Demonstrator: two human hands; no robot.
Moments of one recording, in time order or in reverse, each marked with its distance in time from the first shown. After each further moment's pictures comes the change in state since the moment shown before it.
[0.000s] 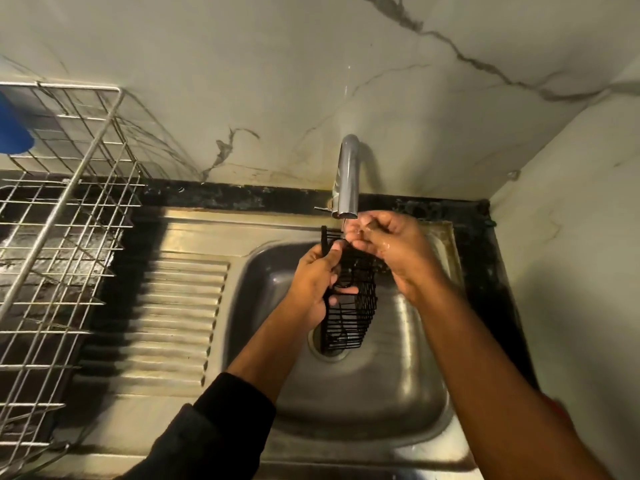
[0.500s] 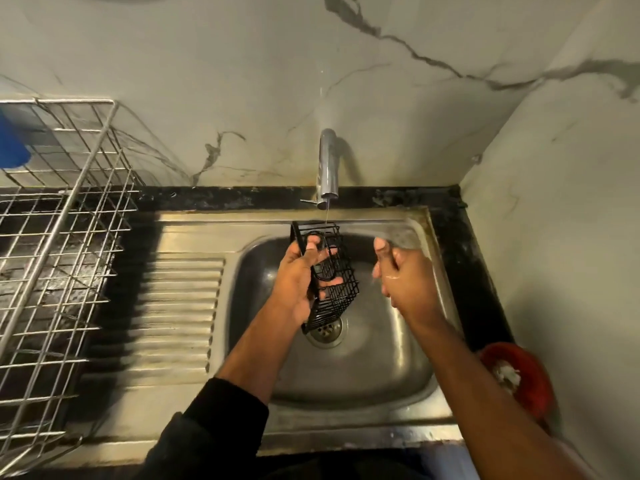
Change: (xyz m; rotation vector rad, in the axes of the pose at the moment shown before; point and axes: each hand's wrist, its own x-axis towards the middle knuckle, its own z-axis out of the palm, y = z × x) left_hand -0.041 -0.009 -0.011 -0.125 -0.033 0.061; right_hand -0.083 0.038 -0.019 -0.438 0.344 -0.007
